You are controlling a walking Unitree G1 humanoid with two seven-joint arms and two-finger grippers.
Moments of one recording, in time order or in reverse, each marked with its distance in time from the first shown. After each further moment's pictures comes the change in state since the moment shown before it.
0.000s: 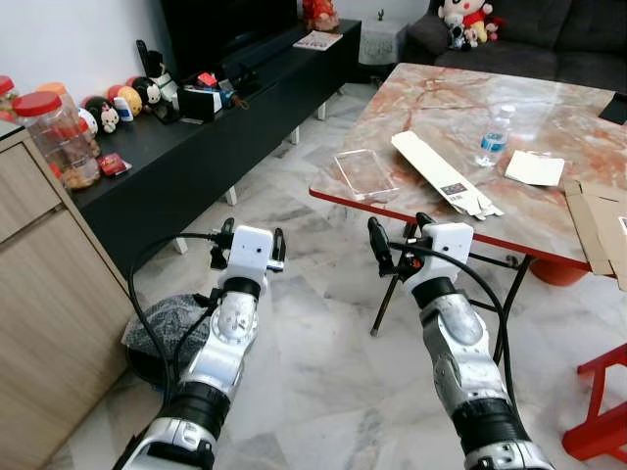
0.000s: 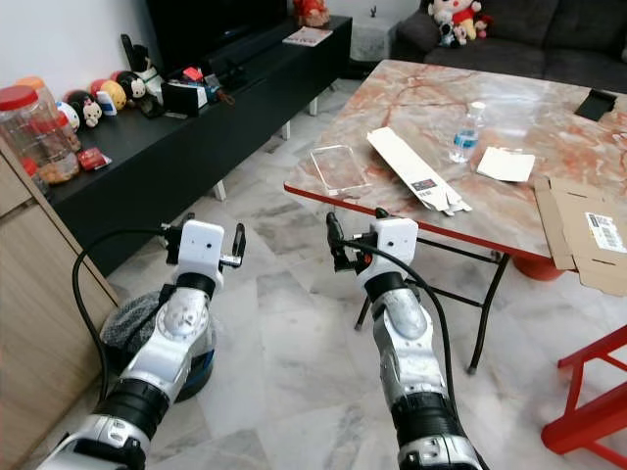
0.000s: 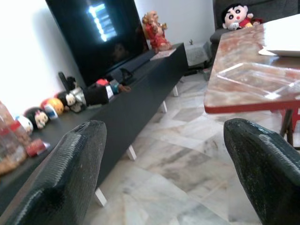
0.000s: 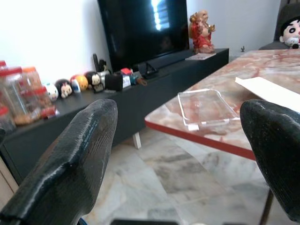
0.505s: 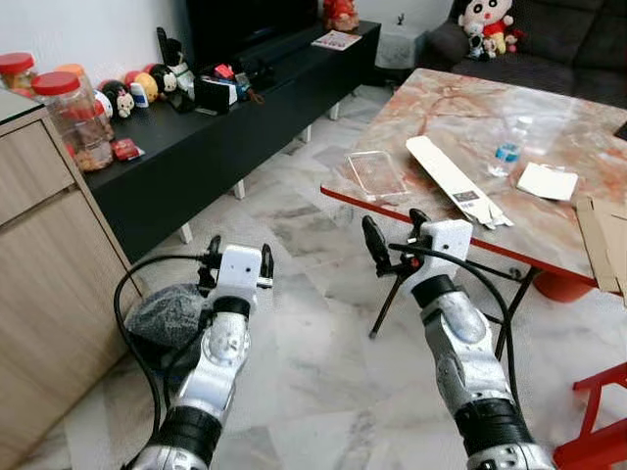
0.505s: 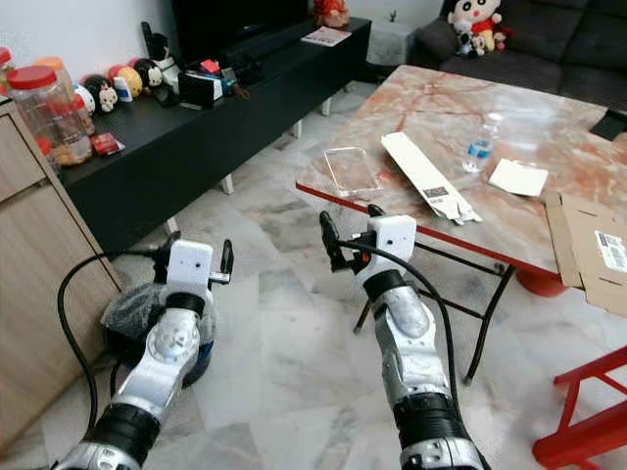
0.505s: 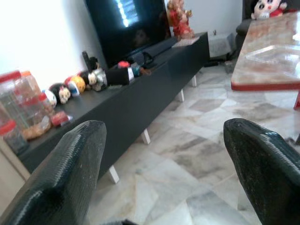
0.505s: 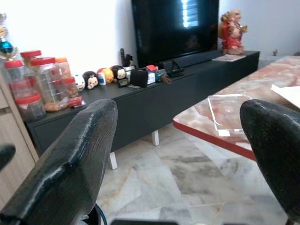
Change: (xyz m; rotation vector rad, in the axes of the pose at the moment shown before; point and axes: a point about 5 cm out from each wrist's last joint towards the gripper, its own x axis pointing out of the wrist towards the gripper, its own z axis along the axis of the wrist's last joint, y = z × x) left arm -0.019 0.005 -0.014 0.000 0.036 0.054; right arm -0.005 0.000 0.002 0.008 0.005 0.070
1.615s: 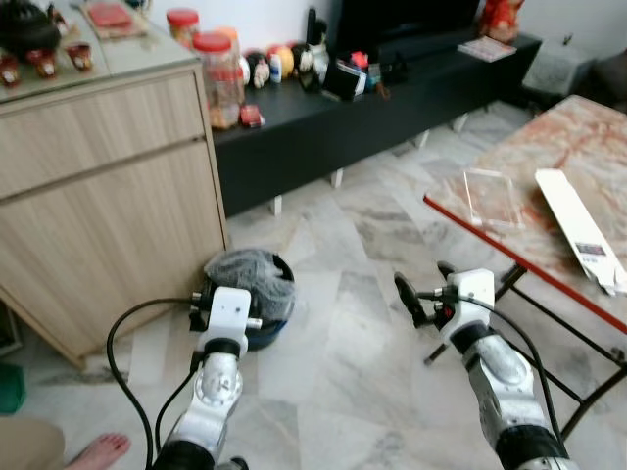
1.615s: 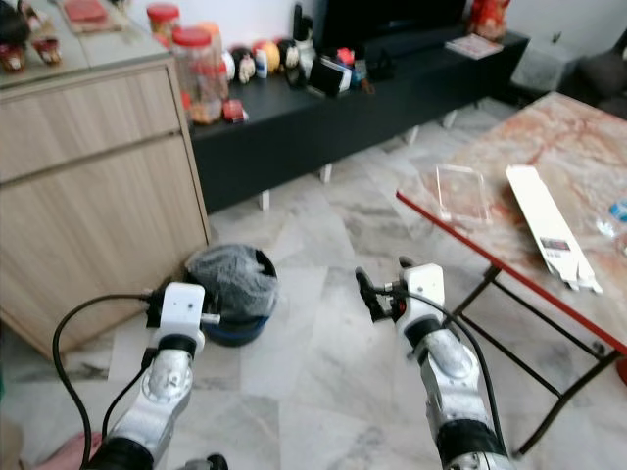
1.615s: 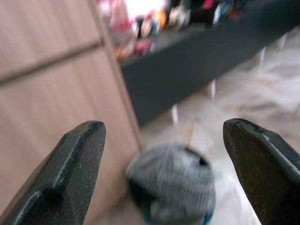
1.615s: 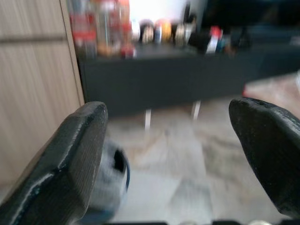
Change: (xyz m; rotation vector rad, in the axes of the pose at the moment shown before) left arm -0.031 -0.005 -0.033 0.027 0.064 0.005; right arm -0.037 -0.051 -0.024 -0.126 0.085 0.011
